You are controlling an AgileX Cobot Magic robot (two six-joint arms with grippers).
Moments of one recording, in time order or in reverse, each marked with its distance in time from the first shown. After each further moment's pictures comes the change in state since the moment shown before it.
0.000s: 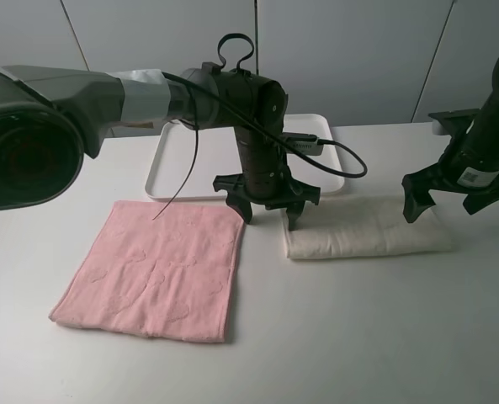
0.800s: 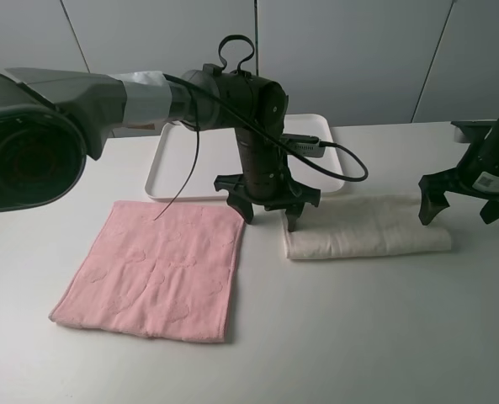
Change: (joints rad) left arm 0.000 0.007 -0.008 -0.002 0.005 0.040; right arm -0.112 0.075 -0.039 0.042 -0.002 -0.011
